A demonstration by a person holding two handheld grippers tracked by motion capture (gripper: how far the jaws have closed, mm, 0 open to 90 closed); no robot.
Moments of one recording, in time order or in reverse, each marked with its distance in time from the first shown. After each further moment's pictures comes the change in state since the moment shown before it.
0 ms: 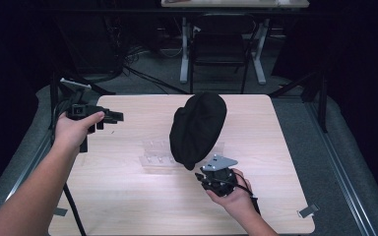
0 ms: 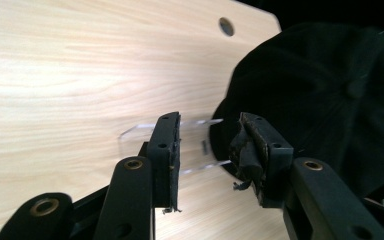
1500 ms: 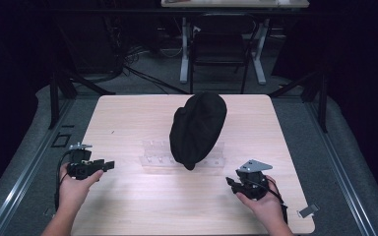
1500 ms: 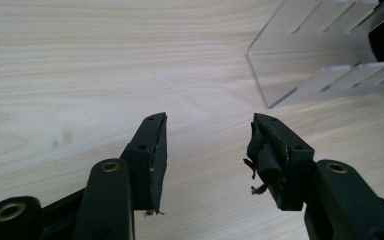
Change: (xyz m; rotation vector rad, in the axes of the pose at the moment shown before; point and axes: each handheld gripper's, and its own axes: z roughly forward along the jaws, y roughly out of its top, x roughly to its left) left arm 0.089 -0.136 0.050 -0.087 0.262 0.228; right arm -0.060 -0.065 -0.025 0.059 -0.134 0.156
